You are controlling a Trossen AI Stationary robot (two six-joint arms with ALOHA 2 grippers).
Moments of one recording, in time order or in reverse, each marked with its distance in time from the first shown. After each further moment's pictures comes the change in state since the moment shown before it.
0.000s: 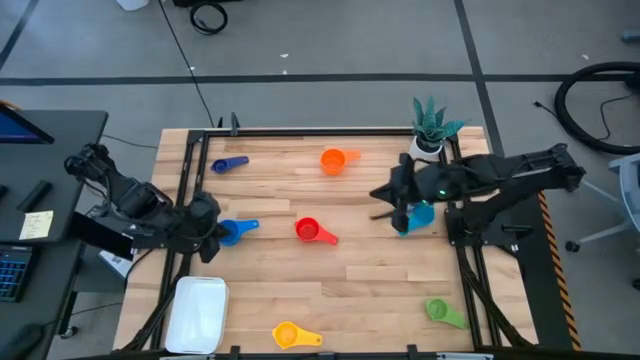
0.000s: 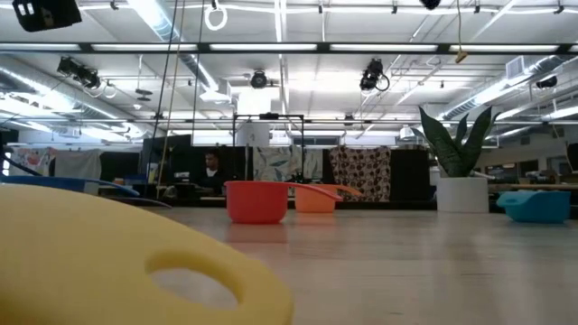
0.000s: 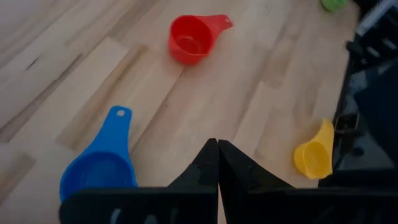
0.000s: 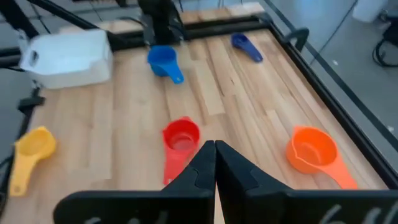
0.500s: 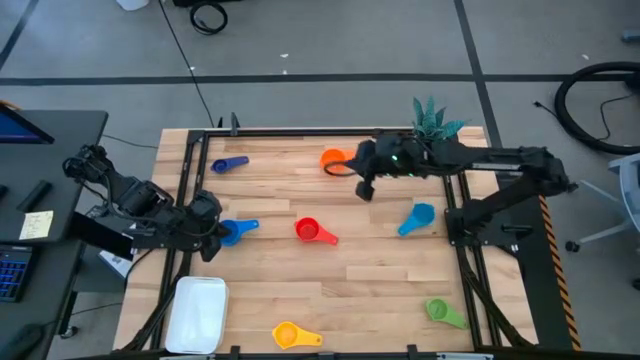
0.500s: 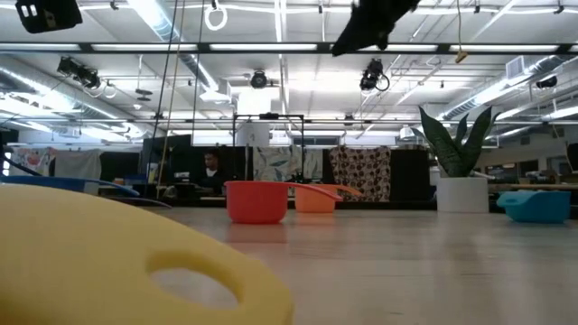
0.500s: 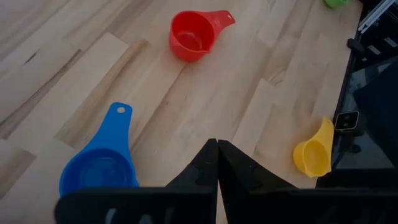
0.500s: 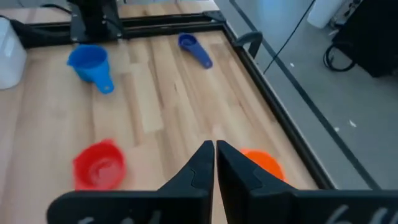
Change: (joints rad) left arm 0.033 -0.002 0.000 0.006 0.038 0.034; right arm -0.339 0.204 0.000 0.238 -0.128 -0.261
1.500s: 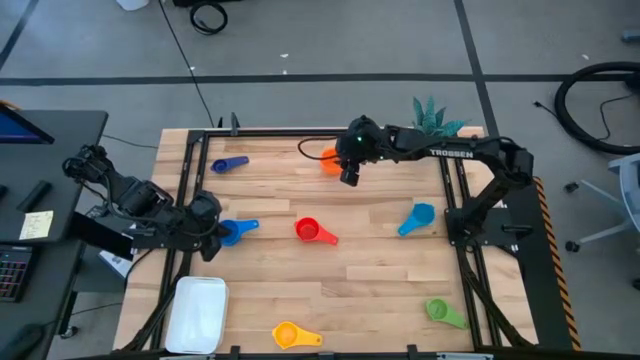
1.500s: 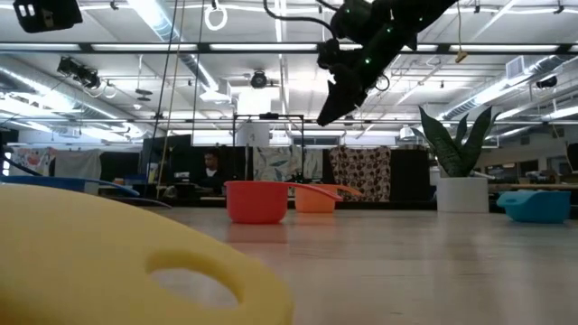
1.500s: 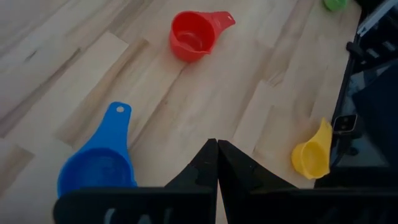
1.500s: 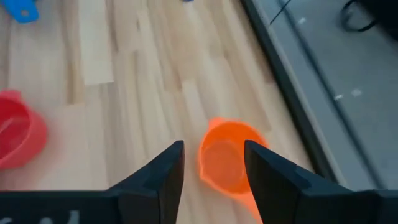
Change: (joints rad) left arm -0.002 0.000 0.000 0.002 -0.002 -0.040; right arm -0.242 0.255 0.000 0.056 -0.197 -0.181
